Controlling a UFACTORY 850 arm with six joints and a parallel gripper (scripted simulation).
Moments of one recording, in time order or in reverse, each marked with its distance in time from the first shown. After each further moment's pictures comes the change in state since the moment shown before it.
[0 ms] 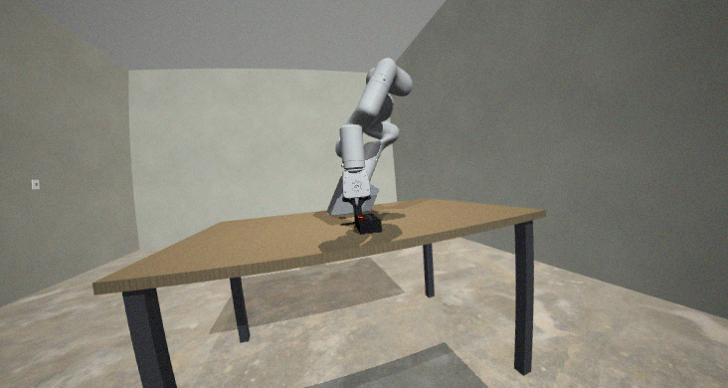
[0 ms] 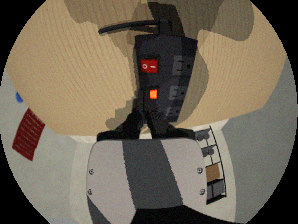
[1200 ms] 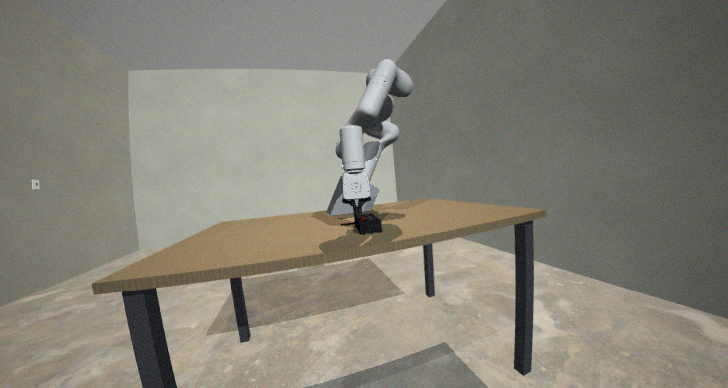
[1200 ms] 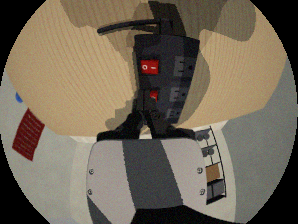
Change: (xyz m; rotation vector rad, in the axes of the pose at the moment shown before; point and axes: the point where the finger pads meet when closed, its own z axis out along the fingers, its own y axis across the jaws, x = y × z) arm -0.001 0.000 0.005 0.001 -0.002 0.000
